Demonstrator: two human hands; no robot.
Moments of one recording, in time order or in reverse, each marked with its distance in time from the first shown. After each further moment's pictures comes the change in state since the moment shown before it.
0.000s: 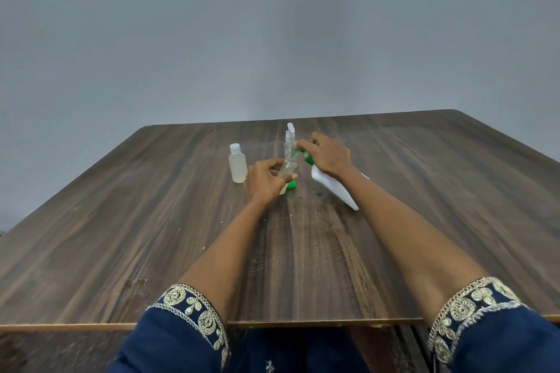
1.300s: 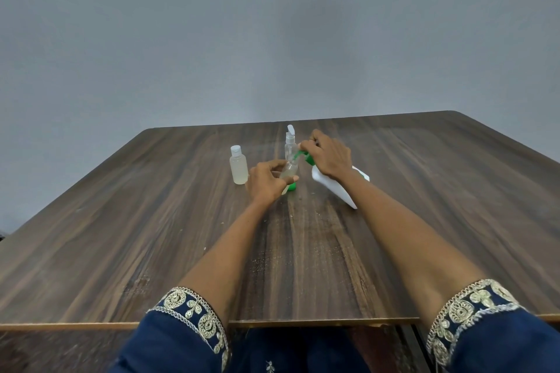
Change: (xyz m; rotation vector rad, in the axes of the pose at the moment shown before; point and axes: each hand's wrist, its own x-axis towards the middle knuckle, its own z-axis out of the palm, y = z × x) left_hand -0.005 0.006 -0.002 -0.014 -0.007 0.015; right_hand -0.004 0.000 -0.002 0.019 0.051 -0.069
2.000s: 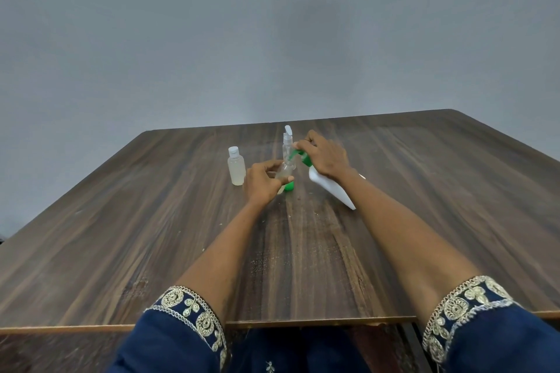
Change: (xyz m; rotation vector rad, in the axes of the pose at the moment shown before) left_hand 0.003 -0.004 0.001 -0.063 -0.004 -0.015; right_hand 0.002 0.002 -0.001 0.026 -0.076 0.011
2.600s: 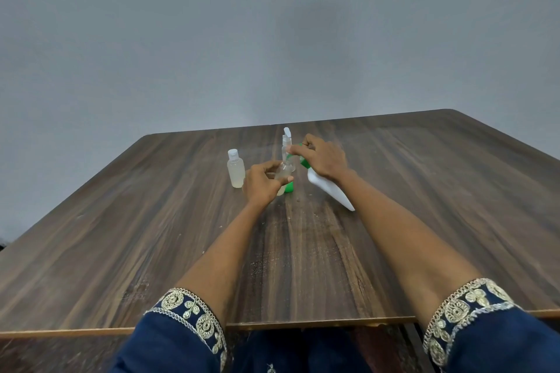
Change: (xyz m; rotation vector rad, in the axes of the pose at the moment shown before) left_hand 0.000 0.001 0.000 -0.011 0.022 0.016; right_hand -0.003 -0.002 -0.001 0.038 -0.035 0.003
